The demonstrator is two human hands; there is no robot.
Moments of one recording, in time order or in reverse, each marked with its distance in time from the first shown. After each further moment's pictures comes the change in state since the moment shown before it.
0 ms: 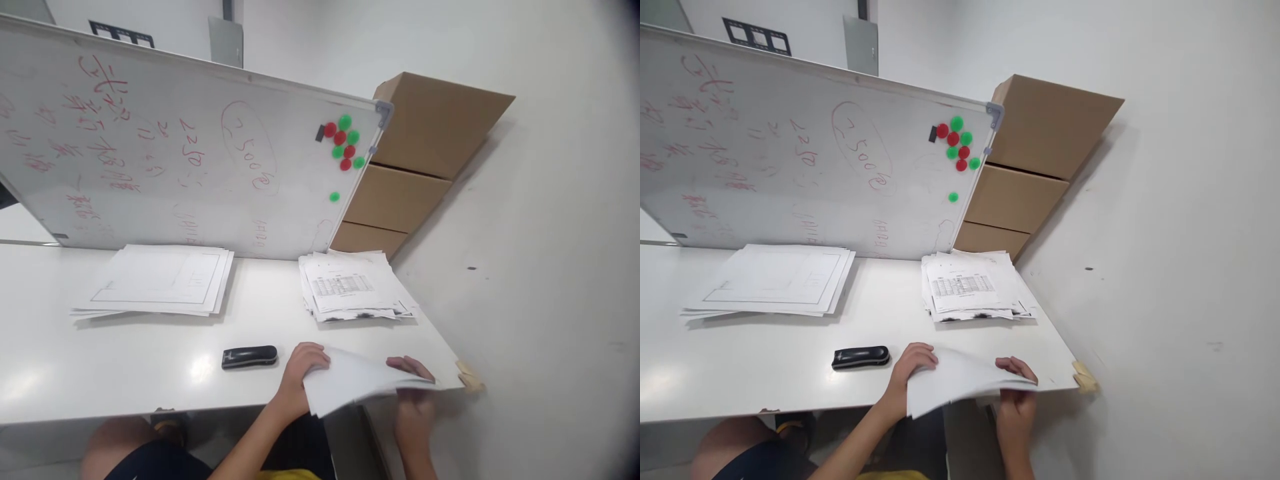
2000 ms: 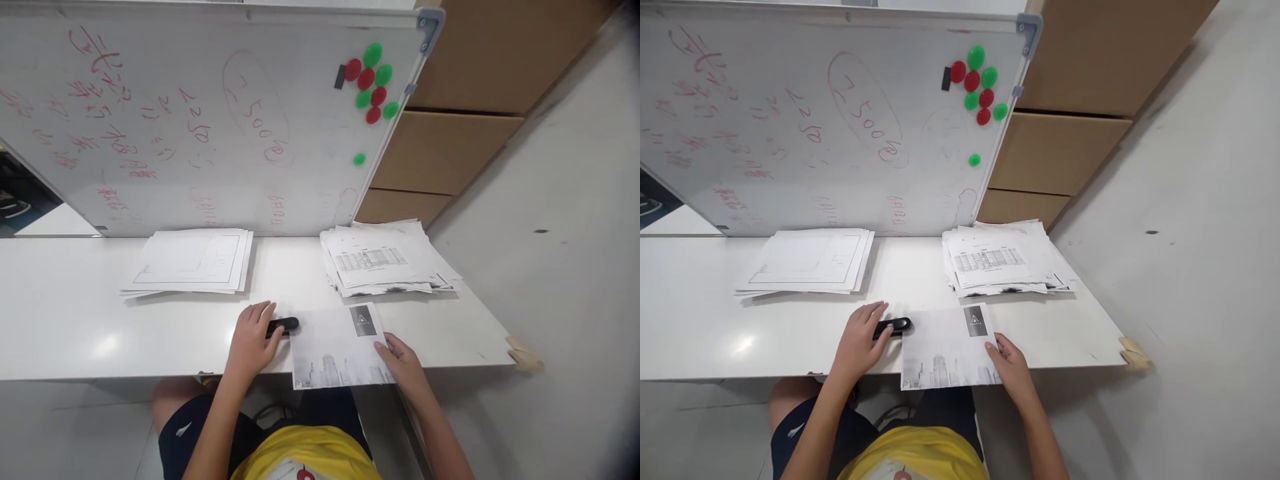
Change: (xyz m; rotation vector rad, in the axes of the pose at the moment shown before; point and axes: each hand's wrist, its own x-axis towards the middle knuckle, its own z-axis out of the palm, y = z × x) left_hand -0.011 0.023 -0.121 1.082 -0.175 -0.235; right_hand -0.004 0.028 0.021 -0.080 -0.639 0.582
